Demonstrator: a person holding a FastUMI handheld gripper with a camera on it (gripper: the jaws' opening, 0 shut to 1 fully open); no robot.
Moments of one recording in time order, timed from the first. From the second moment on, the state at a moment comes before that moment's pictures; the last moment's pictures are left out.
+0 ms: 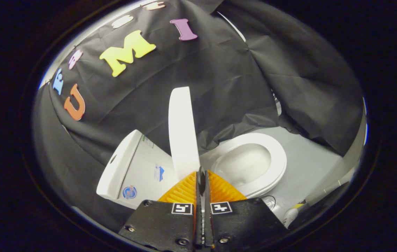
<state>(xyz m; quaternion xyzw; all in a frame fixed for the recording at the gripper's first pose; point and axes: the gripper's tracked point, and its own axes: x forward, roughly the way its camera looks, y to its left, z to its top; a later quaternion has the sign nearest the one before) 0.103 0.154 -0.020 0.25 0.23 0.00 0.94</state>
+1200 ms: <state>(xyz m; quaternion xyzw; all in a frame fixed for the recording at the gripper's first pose) 0.107 0.223 -0.003 0.16 0.23 -0.01 0.96</state>
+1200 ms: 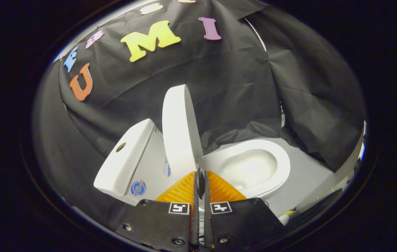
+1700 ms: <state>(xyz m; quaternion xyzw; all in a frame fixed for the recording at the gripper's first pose) 0.106 0.256 0.002 0.11 0.23 -0.02 0.97</state>
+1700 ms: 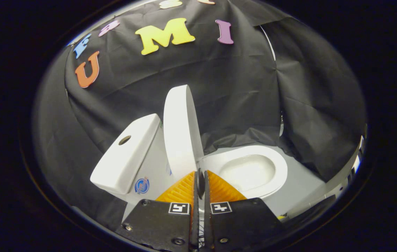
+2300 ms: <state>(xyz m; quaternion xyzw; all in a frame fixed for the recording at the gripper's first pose) 0.105 0.303 0.000 0.04 0.23 -0.01 0.97</state>
